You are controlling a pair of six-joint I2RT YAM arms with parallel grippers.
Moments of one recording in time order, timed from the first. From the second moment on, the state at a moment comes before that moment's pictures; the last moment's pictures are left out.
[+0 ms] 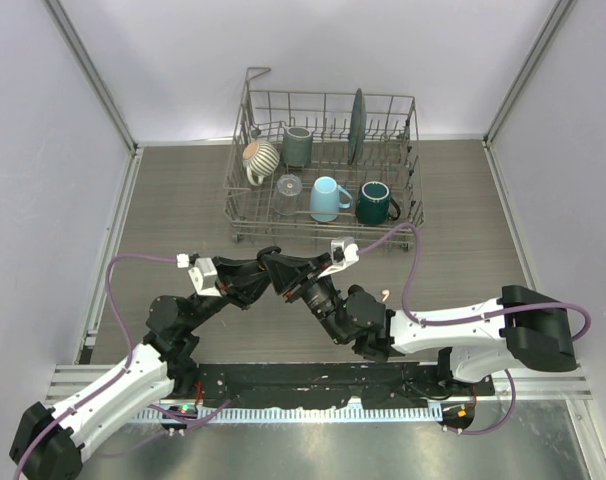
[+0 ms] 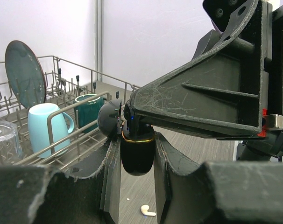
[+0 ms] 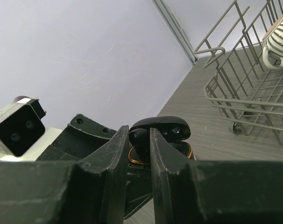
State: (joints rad) left arm -0.66 0.55 0.15 0.82 0.34 -0.25; right arm 1.40 1.36 0.69 1.02 0.73 0.45
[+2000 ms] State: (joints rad) left arm -0.66 0.49 0.17 0.75 0.40 -0.26; right arm 1.11 0.85 0.80 -0.05 0.67 0.72
